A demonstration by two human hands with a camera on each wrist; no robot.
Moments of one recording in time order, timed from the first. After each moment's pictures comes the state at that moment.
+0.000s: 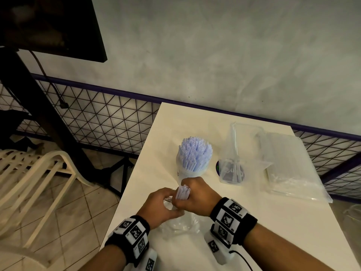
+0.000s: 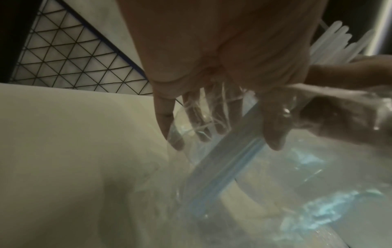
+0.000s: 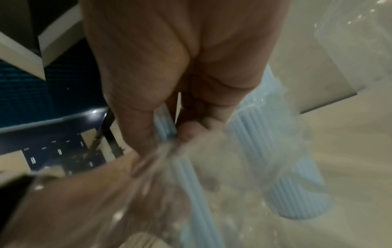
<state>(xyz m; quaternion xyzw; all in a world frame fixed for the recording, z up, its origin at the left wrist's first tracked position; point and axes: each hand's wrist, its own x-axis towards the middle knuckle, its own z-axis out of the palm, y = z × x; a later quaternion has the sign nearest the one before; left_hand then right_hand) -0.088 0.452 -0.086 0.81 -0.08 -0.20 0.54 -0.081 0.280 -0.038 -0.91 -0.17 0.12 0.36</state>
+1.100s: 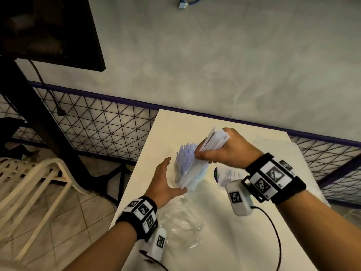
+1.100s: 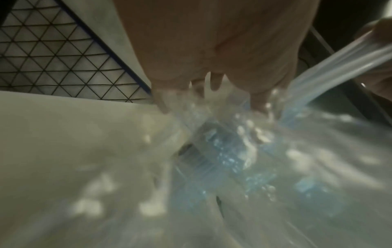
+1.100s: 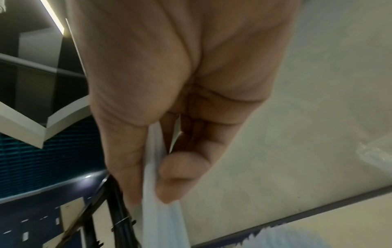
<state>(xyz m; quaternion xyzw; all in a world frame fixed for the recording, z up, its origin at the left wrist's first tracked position) -0.033 0.430 -0.064 0.83 -0.08 -0.11 0.55 -0.032 0.226 0.109 -0.91 -0.11 0.05 0.40</state>
